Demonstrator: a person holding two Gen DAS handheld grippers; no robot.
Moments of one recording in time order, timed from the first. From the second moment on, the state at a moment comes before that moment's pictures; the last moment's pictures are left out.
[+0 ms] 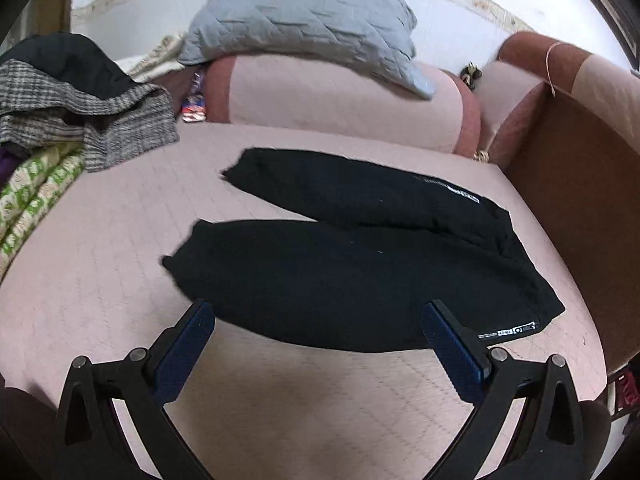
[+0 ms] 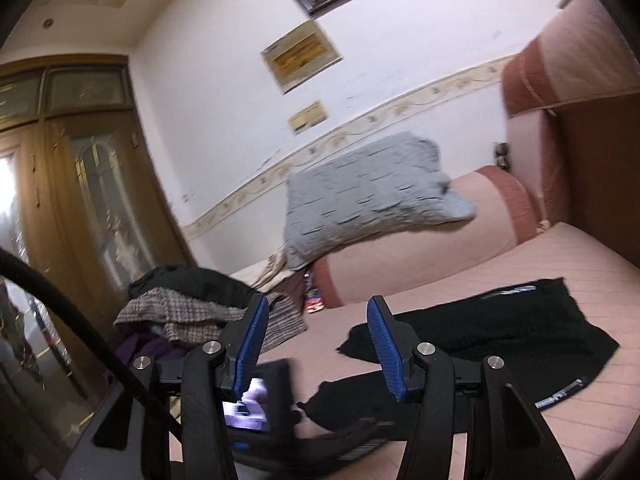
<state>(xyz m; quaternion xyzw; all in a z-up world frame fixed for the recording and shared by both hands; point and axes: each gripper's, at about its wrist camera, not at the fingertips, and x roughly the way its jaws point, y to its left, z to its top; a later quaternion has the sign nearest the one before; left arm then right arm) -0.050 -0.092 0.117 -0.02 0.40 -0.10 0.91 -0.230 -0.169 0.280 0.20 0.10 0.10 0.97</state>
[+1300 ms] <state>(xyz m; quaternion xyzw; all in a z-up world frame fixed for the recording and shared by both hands) -0.026 -0.090 0.100 0.03 0.40 -0.11 0.91 -0.128 -0.277 0.145 0.15 0.36 -0.11 0.91</state>
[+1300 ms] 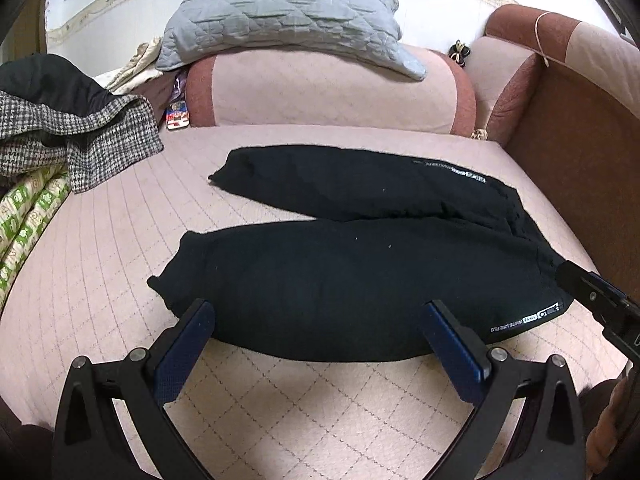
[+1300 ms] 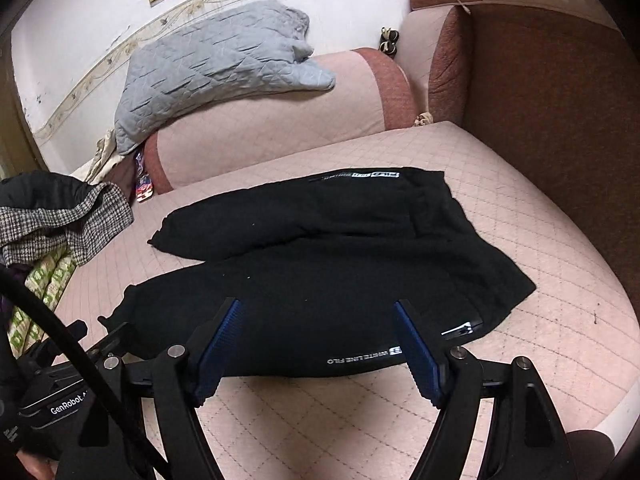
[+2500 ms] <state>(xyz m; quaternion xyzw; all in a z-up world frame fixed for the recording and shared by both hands) 0.206 -0.008 0.078 -0.08 0.51 -0.15 0.85 0.052 -0.385 0.140 0.07 0.43 -0.05 0.90</state>
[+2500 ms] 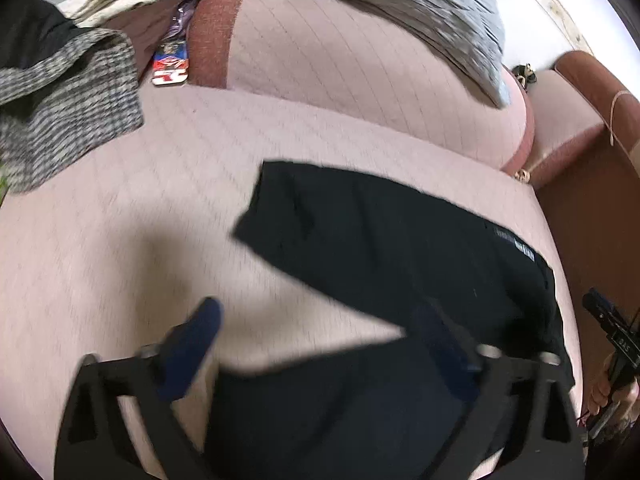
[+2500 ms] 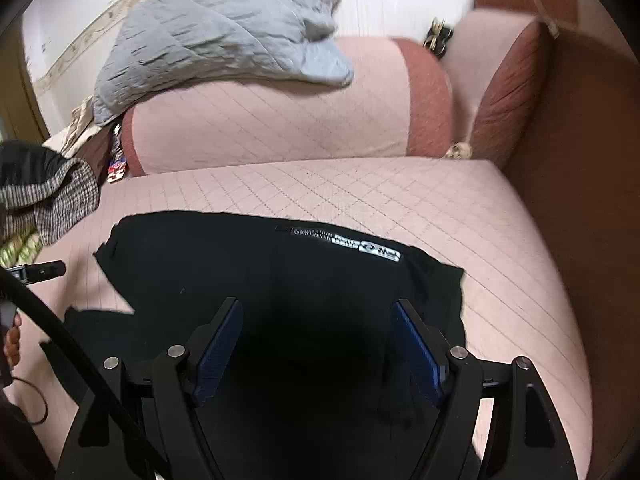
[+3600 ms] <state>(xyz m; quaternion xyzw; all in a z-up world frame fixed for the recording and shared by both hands) 0.336 -0.054 0.035 -0.03 0.49 -0.22 0.84 0.218 -0.394 0.059 0.04 0.52 0.05 0.85</state>
